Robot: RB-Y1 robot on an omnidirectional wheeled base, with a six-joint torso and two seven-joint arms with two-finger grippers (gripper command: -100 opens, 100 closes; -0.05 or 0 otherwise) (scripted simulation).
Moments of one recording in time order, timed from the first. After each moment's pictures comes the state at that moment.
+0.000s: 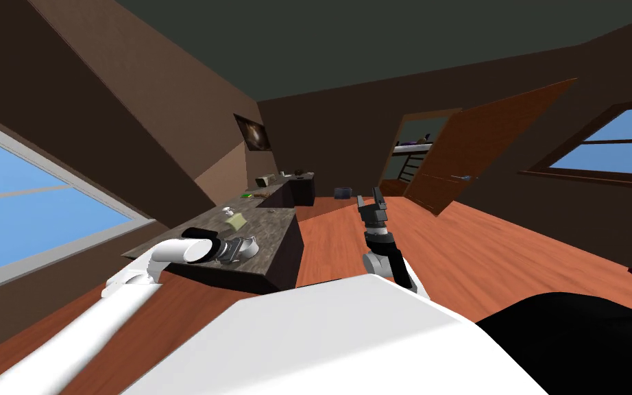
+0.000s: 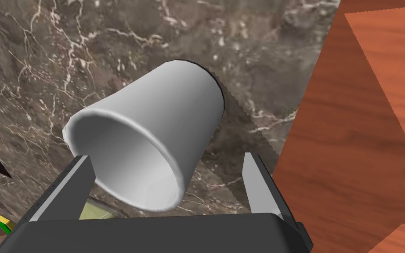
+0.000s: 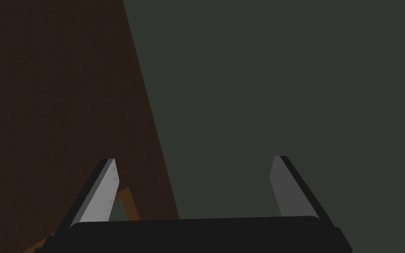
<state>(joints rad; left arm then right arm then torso) 0.05 0.98 0.12 -1.83 0.93 1.34 -0.03 0.45 -0.04 0.03 -2.29 -0.04 -0.47 -0.09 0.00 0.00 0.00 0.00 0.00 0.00</state>
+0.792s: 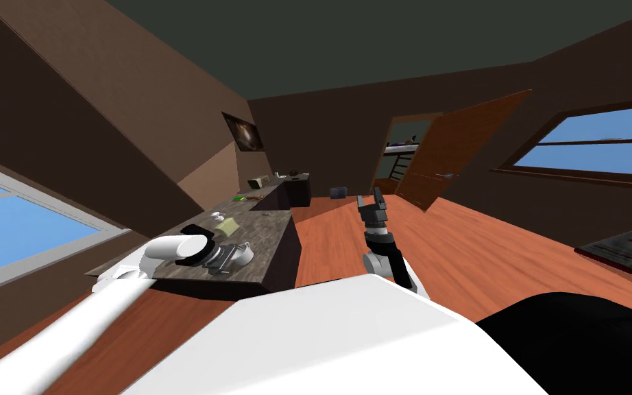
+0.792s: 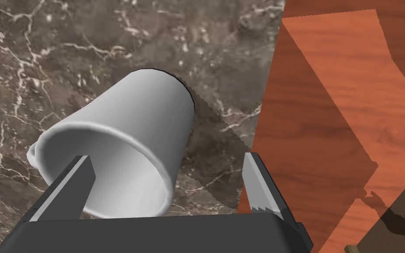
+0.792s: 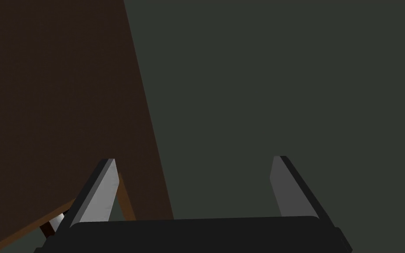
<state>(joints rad) 0.02 1.03 0.13 -1.79 1.01 1.56 -0.02 0.45 -0.04 0.03 -2.29 -0.04 -0.47 -0.09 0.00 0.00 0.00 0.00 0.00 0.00</state>
